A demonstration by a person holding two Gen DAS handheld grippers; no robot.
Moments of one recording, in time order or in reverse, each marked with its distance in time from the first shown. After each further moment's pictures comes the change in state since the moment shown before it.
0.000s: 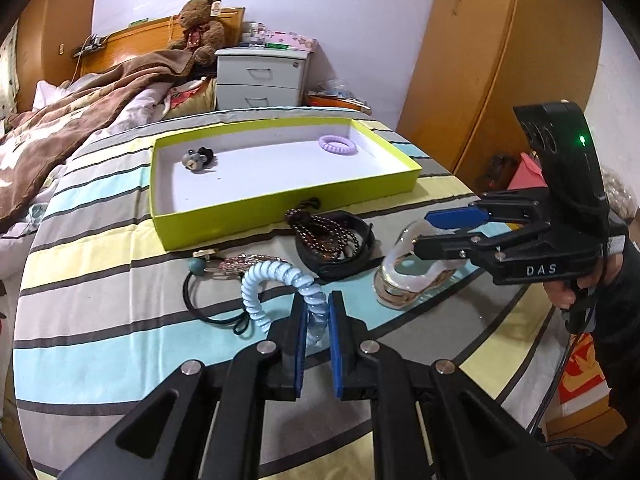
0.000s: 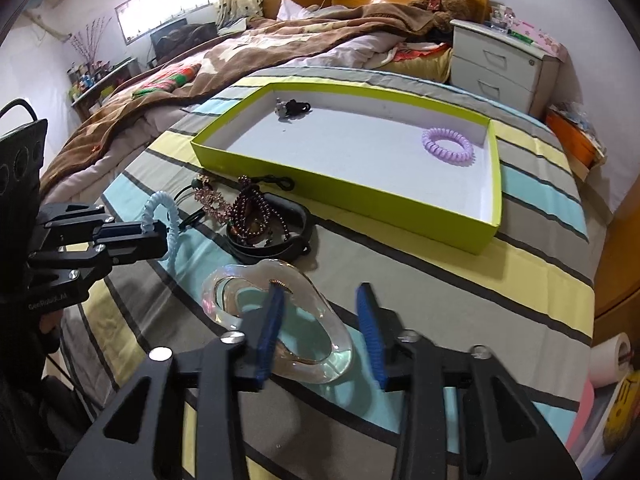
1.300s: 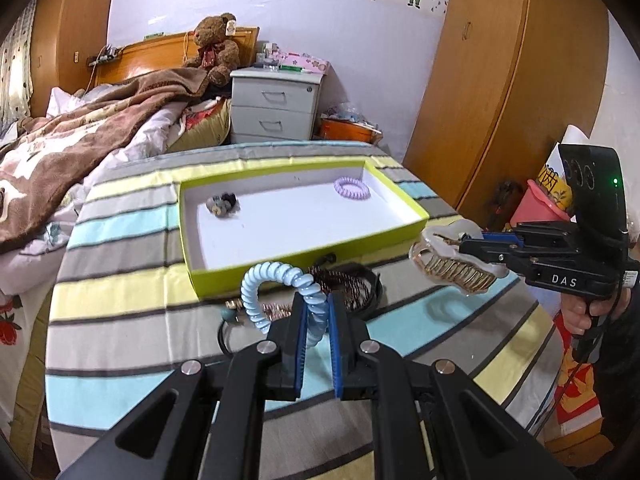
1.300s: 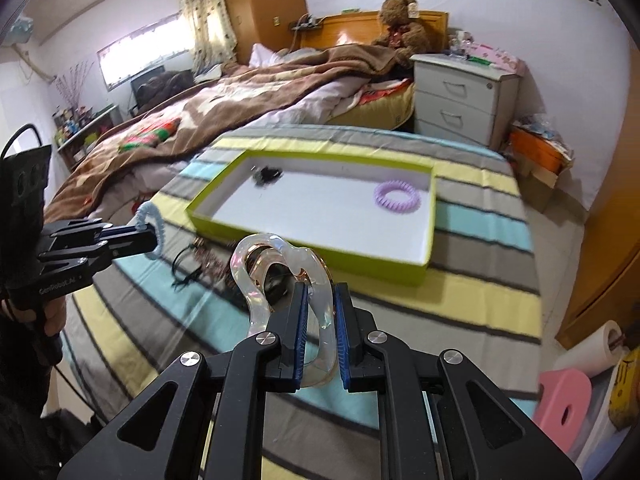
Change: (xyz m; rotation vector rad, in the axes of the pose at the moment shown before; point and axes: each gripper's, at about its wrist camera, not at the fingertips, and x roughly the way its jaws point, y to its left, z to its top) left arm -0.024 0.008 0.035 -0.015 -0.068 0.038; right arm -0.060 -0.012 0.011 0.097 -0.169 -0.079
